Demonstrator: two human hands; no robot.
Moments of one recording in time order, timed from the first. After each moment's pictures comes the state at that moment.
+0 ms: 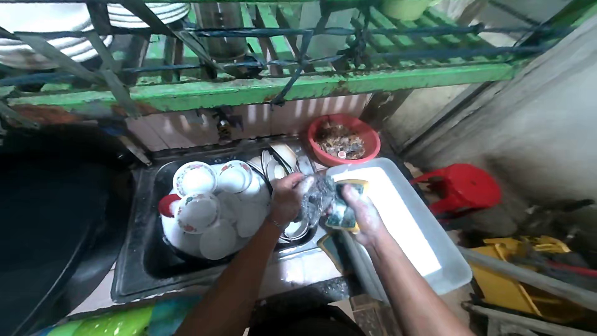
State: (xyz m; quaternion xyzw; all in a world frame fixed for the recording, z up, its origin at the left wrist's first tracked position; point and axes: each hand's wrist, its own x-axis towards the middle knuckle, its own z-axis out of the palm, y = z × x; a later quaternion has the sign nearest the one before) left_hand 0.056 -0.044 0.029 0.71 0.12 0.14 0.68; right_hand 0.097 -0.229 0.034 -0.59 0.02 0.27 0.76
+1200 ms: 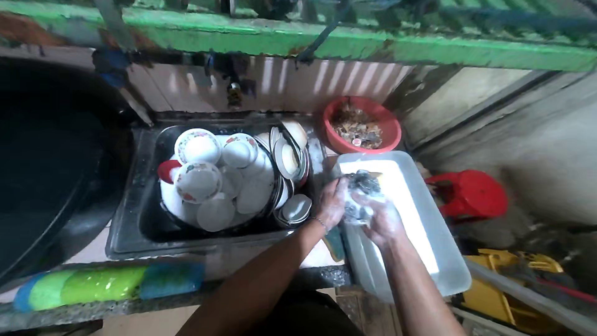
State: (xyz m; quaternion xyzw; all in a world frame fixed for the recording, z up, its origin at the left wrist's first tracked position) left_hand 0.074 -0.137 -0.019 0.70 0.17 0.05 0.69; right_hand 0.101 -0.258 0.022 -0.63 0.06 0.24 0.74
